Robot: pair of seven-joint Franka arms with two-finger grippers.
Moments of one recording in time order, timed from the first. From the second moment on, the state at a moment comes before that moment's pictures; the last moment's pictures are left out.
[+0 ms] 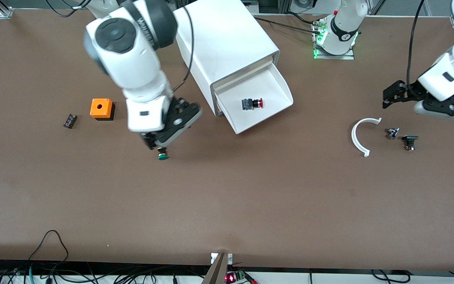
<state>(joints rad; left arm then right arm) 0.13 0.01 -0.21 -1.71 -0.02 1.71 0.09 0.31 0.47 0.28 -1.21 -0.16 1.80 -0.12</state>
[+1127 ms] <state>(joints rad) -0.16 0.27 -0.28 -2.08 -0.02 2.50 -0.60 0.15 0.32 -0.02 -1.28 -0.15 1.55 0.33</state>
